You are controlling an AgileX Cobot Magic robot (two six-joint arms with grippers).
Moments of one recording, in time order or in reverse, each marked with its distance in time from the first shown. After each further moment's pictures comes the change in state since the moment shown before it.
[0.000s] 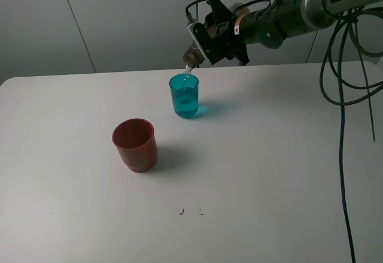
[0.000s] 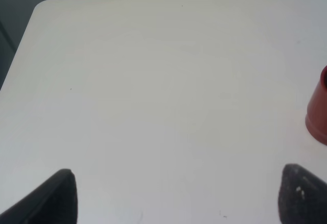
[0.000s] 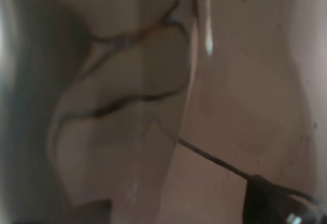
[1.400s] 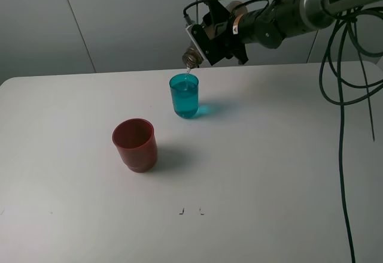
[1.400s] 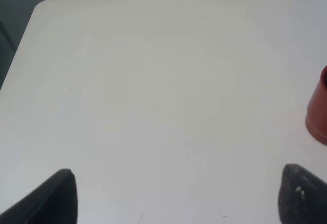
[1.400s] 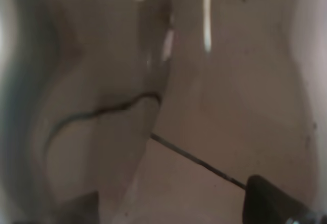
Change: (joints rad) left arm 0.000 0.000 0.000 0.000 0.000 -0.007; right arm 0.006 0.000 0.000 -0.006 -0.010 -0.032
